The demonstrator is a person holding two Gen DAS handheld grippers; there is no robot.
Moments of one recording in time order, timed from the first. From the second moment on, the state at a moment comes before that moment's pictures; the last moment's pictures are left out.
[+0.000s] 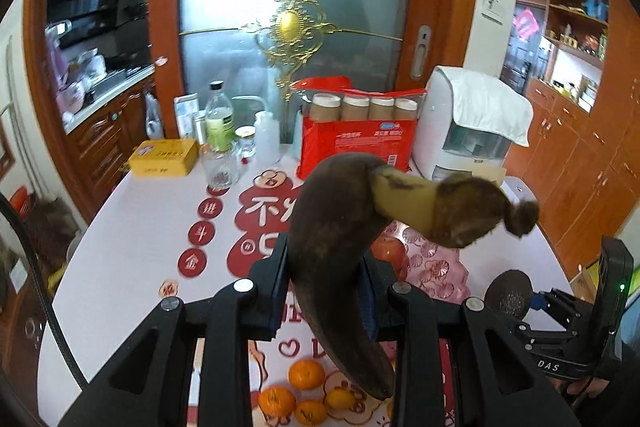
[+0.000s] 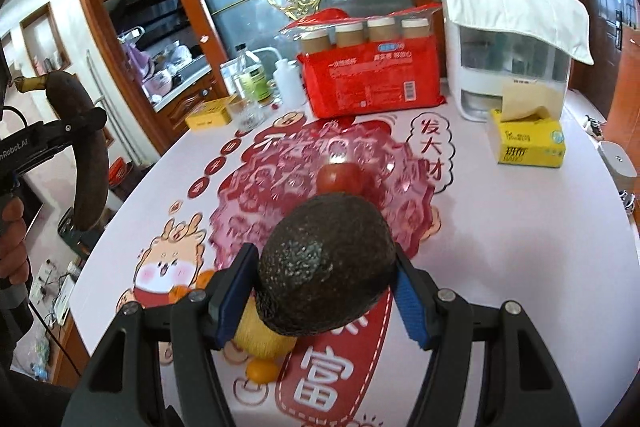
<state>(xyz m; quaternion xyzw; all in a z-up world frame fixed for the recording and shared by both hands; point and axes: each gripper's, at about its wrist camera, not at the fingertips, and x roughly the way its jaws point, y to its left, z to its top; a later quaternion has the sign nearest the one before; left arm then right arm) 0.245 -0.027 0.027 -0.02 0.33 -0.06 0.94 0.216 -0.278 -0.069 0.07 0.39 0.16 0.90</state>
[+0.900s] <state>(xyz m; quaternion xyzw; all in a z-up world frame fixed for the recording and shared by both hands) 0.359 -0.071 -0.103 -0.02 0.48 -0.14 0.87 0.292 -0.263 -0.109 0.06 0.44 0.13 0.89</state>
